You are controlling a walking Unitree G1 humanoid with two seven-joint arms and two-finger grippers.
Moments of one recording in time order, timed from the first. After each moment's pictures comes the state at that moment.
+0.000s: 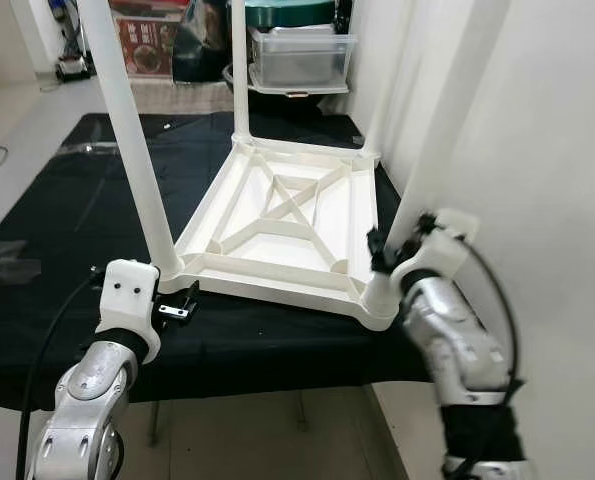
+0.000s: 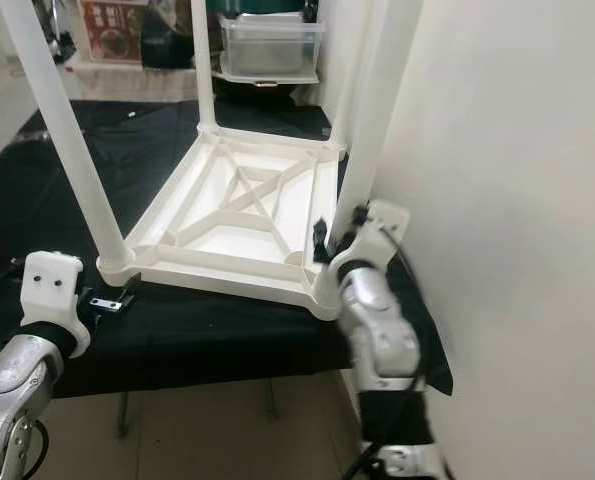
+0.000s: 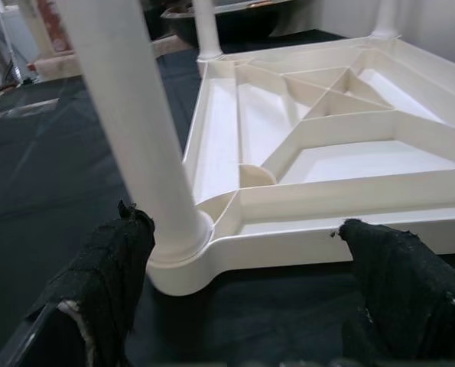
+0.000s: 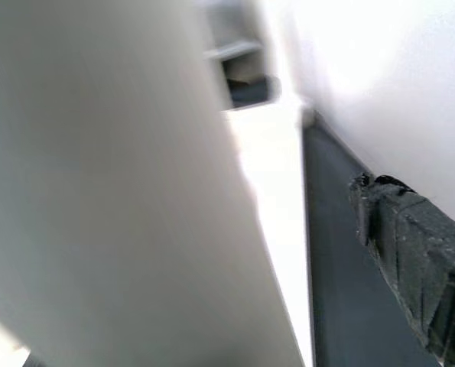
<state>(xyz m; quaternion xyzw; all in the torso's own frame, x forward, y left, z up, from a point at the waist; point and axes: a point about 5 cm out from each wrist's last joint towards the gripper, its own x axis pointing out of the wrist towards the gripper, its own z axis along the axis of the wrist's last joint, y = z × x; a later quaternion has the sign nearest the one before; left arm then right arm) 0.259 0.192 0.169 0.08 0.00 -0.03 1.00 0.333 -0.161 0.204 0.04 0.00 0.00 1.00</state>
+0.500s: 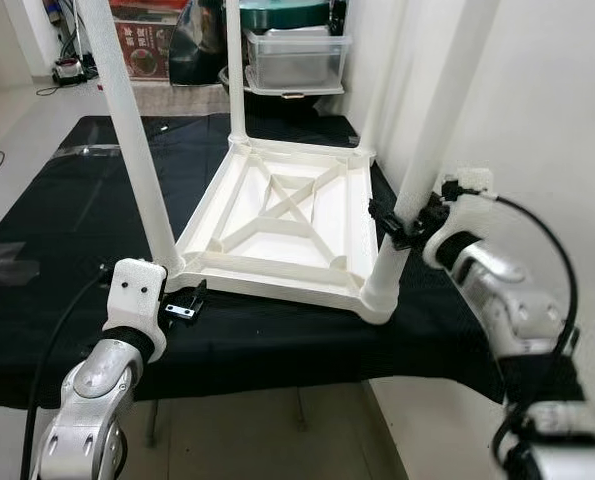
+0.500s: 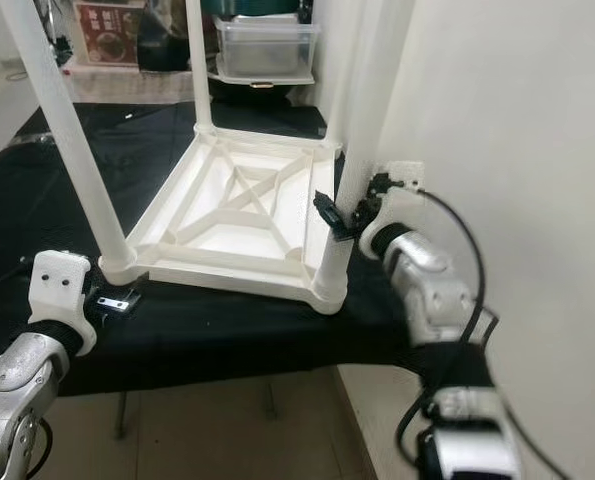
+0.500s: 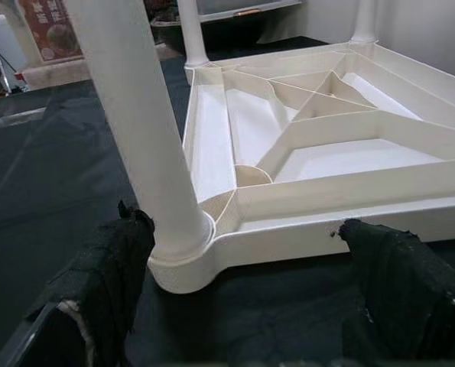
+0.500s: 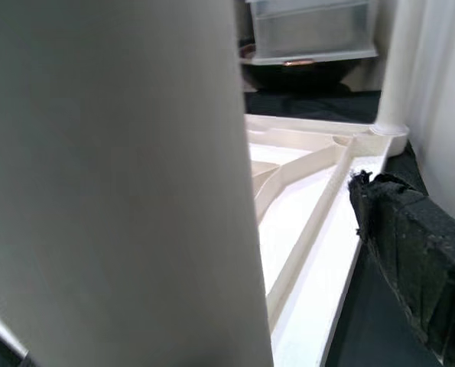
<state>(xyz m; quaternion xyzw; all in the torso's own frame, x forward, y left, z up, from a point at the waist) 0.260 0.189 0.169 0.08 -0.01 -0.04 1.00 0.365 -0.208 0.222 -0.03 -0.02 0.19 0.98</state>
